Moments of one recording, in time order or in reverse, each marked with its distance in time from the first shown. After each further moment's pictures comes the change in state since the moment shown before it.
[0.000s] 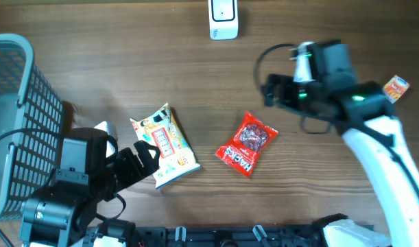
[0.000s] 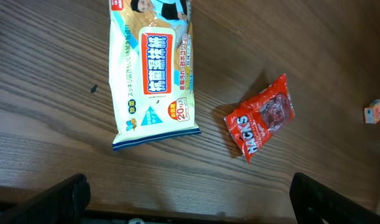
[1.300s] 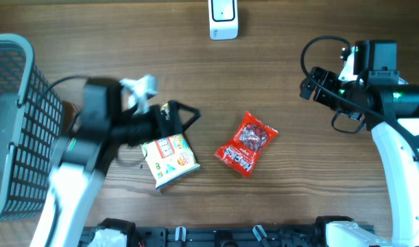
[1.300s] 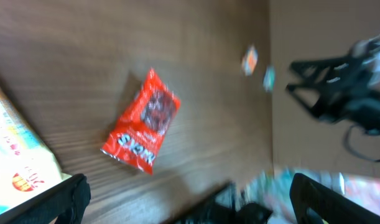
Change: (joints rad) left arm -0.002 0.324 0.001 0.471 0.511 0.143; right arm -0.249 -0.010 -0.022 -0.047 -0.004 0.000
